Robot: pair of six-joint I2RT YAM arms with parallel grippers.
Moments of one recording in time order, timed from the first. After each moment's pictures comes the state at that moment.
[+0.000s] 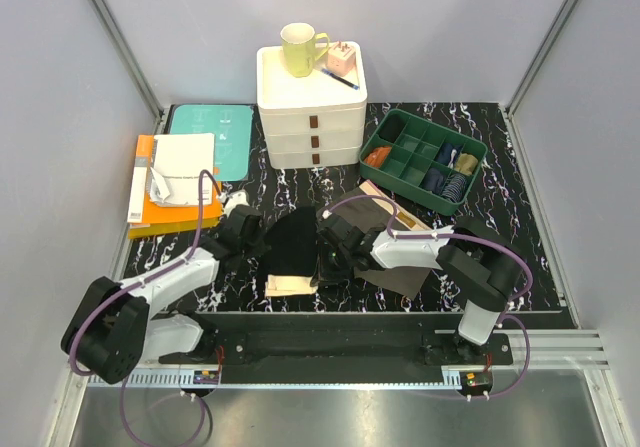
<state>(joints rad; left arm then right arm) -0.51 1.18 0.49 -0.16 -0.24 -0.72 0.97 1.76 0.91 -0.14 -0.20 0.95</state>
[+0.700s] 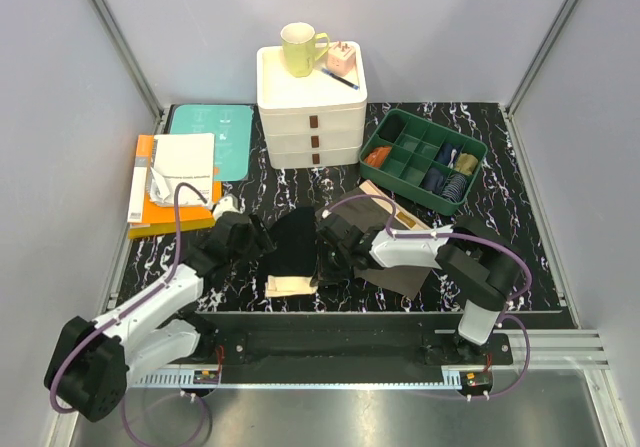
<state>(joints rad) -0.51 1.00 0.48 -0.27 -0.22 -0.79 0.97 1.77 0.92 -0.15 -0.20 0.95</state>
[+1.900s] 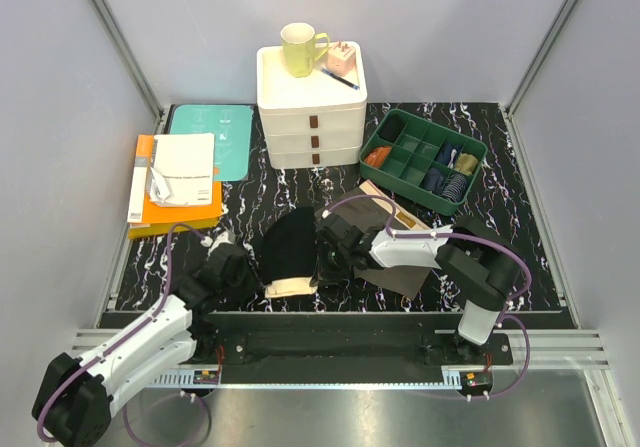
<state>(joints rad) -0.57 0.71 0.24 -0.44 -0.02 -1.02 0.97 1.77 0.92 -0.15 -0.20 0.96</state>
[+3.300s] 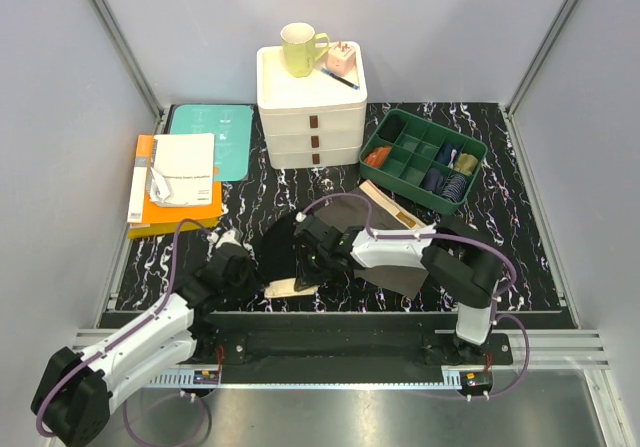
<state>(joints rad) -0.59 0.73 0.23 -0.38 -0.03 -0.92 1.05 1.84 1.08 -0.20 -0.22 0.88</state>
